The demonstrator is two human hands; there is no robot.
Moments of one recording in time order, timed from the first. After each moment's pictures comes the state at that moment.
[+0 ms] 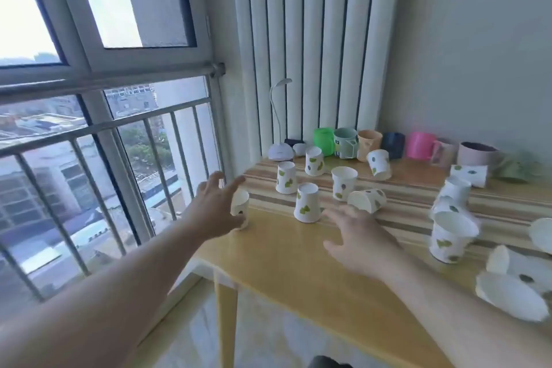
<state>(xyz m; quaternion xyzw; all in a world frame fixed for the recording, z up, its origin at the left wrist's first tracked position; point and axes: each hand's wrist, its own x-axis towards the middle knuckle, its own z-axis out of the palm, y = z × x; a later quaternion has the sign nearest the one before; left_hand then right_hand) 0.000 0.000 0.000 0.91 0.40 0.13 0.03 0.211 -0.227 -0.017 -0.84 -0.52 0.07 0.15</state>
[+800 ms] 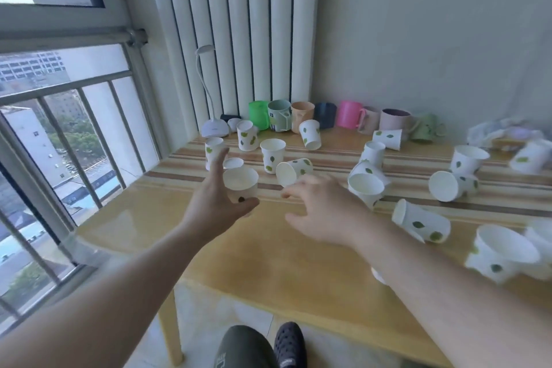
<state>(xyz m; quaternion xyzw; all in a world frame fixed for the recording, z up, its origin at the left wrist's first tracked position) 0.115 -0.106 -0.042 0.85 0.30 0.29 0.32 0.256 -0.299 0.009 -0.84 -0.53 0.06 0.13</state>
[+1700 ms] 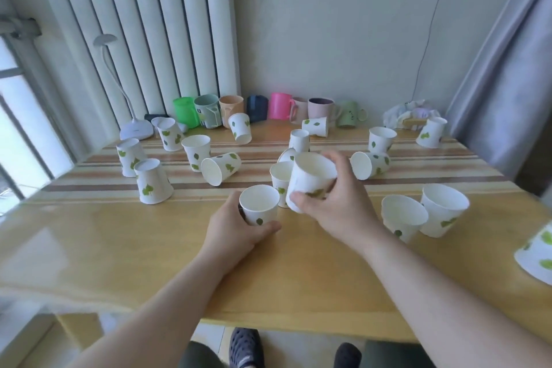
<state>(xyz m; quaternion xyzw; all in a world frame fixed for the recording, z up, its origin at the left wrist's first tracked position) 0.215 -0.231 -0.096 0.83 0.26 0.21 0.45 0.321 -0.421 -0.037 -0.80 -0.30 0.02 0.52</state>
